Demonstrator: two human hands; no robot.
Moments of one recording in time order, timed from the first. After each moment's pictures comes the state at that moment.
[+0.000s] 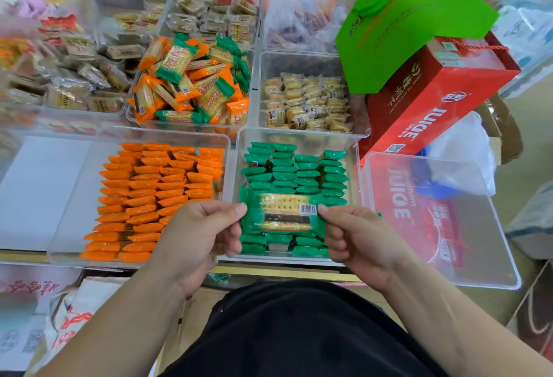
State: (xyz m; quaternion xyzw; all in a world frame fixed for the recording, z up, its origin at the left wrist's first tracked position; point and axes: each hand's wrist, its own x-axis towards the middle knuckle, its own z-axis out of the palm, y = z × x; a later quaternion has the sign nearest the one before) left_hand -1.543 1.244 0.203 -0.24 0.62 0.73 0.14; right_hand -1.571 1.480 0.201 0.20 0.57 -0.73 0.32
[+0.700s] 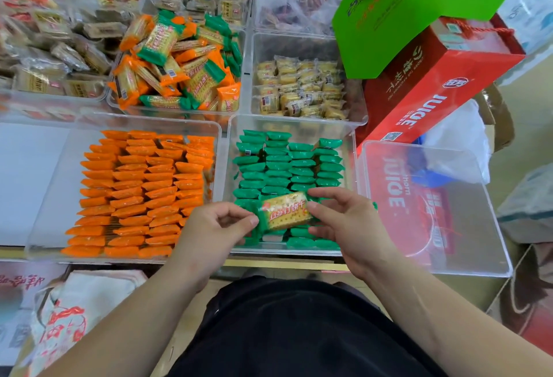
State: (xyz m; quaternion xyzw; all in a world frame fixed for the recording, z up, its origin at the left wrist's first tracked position) left_hand -1.545 1.257 0.147 -0.19 0.74 0.63 0.16; right_hand -1.574 1.473 0.169 0.20 0.68 -0.68 0.18
